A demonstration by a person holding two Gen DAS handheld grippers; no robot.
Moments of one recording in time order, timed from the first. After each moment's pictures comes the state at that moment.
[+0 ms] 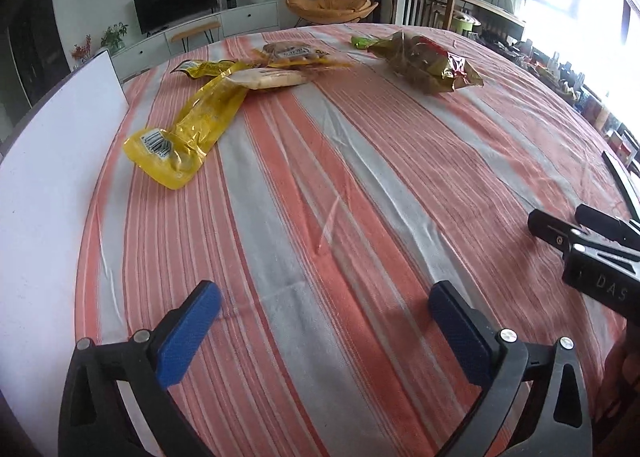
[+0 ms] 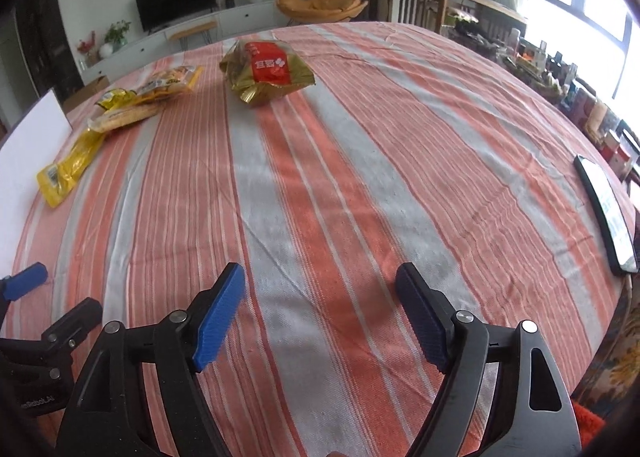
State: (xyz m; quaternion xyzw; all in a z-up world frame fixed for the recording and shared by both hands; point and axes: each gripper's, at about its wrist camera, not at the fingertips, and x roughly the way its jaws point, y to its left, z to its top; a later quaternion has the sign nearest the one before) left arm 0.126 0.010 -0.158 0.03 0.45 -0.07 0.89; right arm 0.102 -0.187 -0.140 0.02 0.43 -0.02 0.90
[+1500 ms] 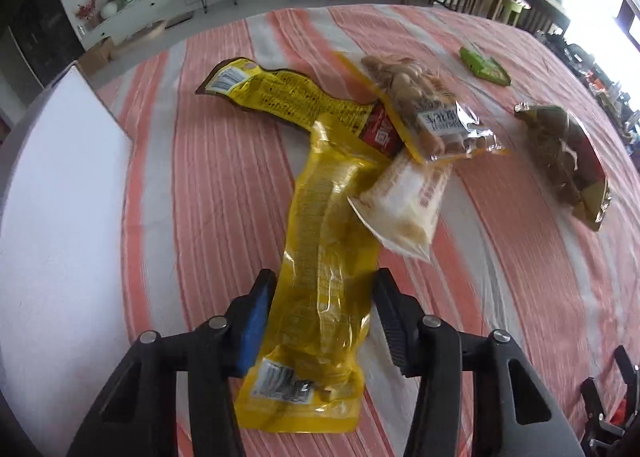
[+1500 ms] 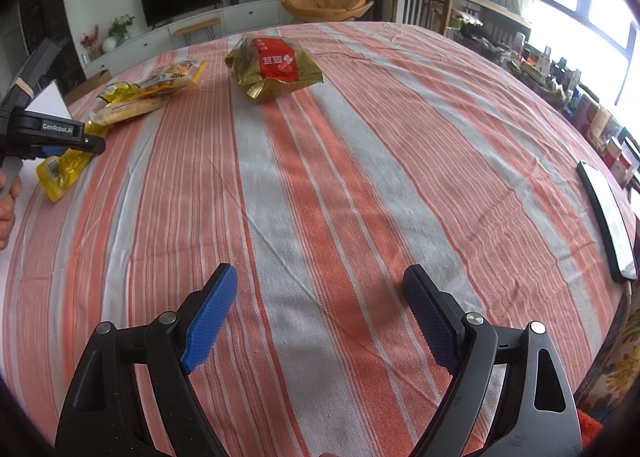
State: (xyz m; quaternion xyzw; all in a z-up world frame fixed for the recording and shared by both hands) left arm 0.288 0.082 -0.136 0.02 0.55 -0.02 0.84; right arm 0.103 -0.184 -0.141 0.01 0.43 -0.02 0.90
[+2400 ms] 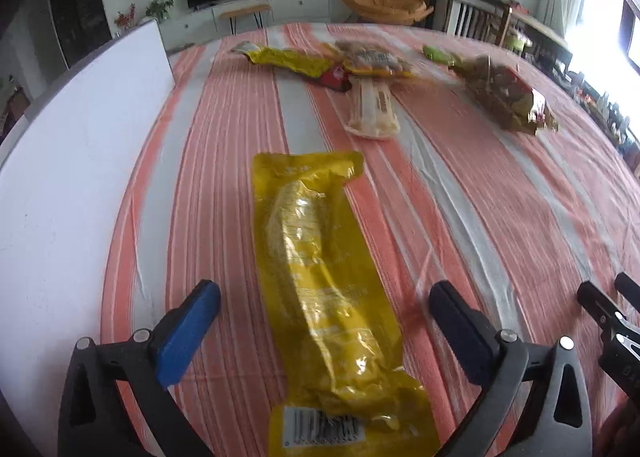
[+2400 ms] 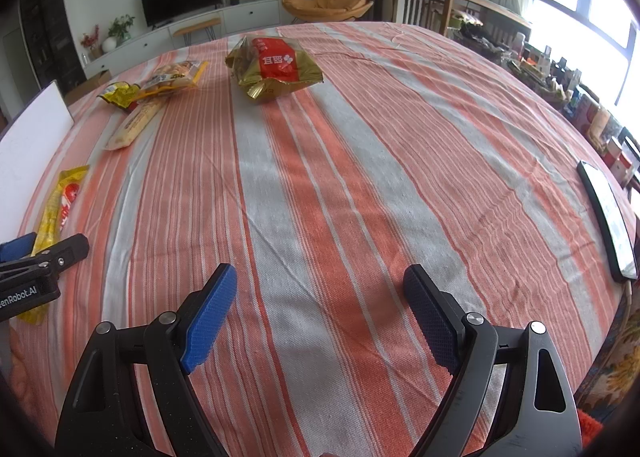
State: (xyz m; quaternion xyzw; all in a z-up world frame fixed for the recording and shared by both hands) left arm 0.155 0.044 -0.156 -0.01 0.46 0.01 0.89; right arm 0.103 -0.184 -0.141 0.01 0.43 -0.02 0.90
